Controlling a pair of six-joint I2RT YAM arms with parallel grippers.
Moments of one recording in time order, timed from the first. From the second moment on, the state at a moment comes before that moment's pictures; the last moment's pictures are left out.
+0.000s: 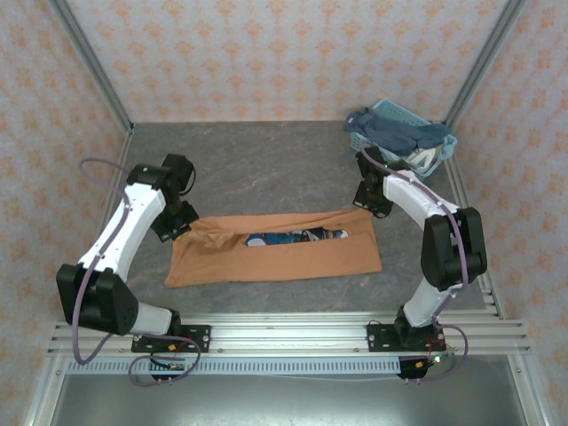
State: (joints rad) left arm -0.11 1.37 1.24 -1.42 -0.10 -0.83; right arm 0.26 1.69 1.22 -0.85 0.18 0.67
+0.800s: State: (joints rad) left arm -0.16 1.30 0.97 -1.32 -0.08 -0.95; right arm 0.27 1.62 1.10 -0.86 0.18 0.68
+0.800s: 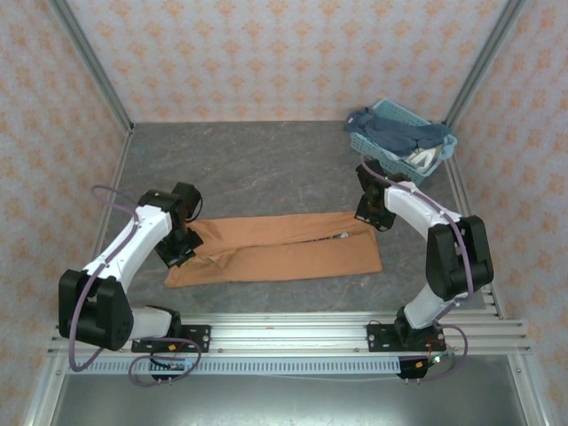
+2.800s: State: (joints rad) left arm -0.08 1.35 0.76 -0.97 -0.04 -0.91; right arm 0.29 1.65 1.05 -0.74 -0.02 0.70
